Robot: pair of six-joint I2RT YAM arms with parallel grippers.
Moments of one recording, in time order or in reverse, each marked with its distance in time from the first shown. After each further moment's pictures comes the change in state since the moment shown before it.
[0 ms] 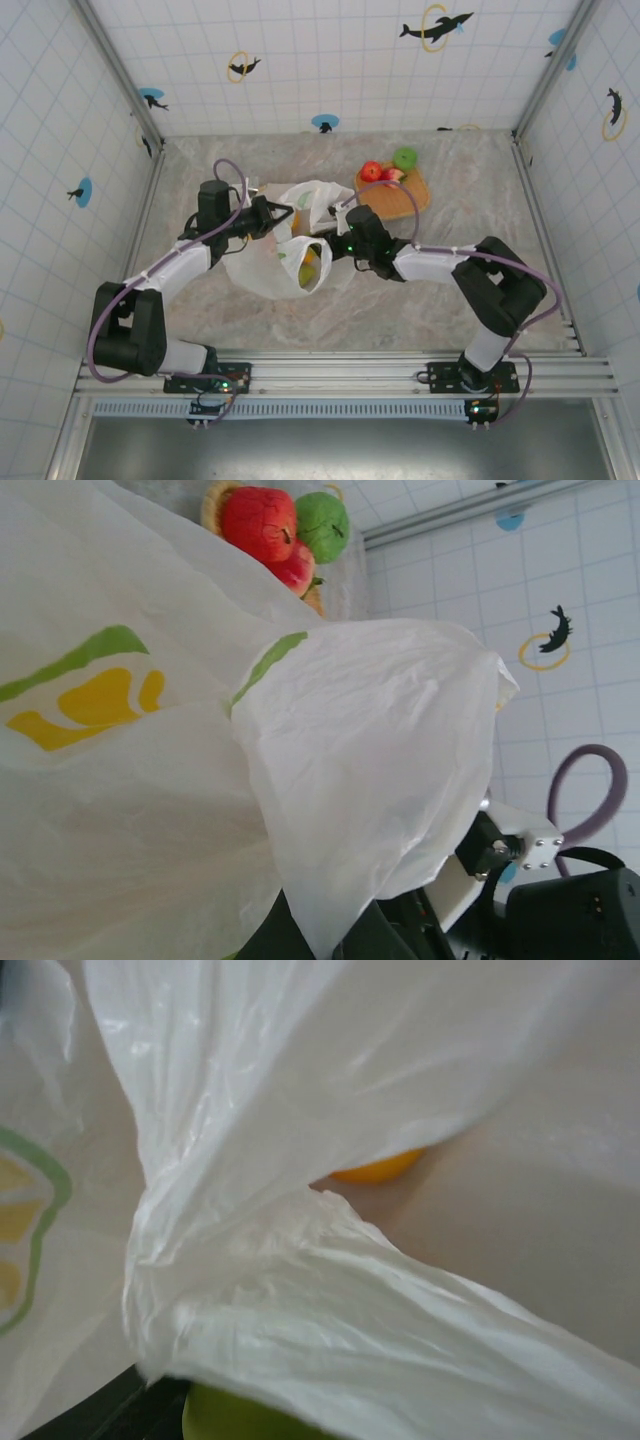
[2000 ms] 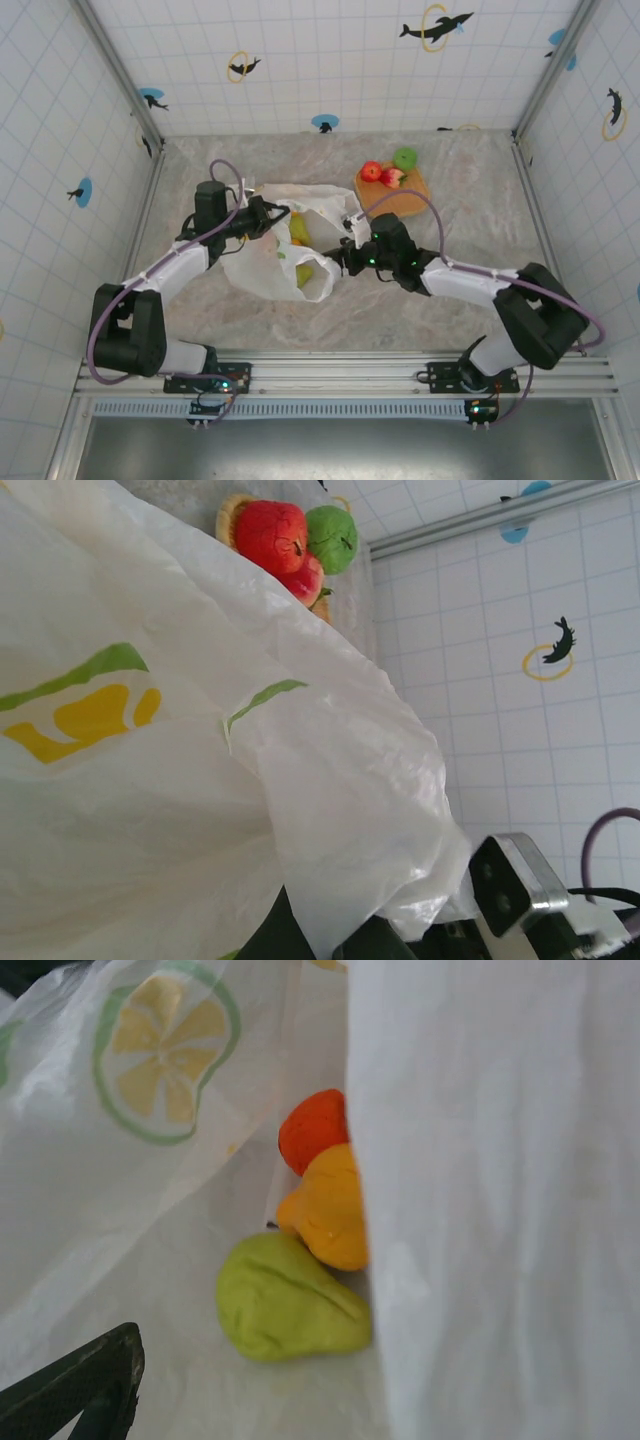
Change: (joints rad) left arm 0.023 -0.005 -0.007 -0.019 -0.010 0.009; right arm -0.046 -0.282 -0.183 -0.111 -0.164 -0.201
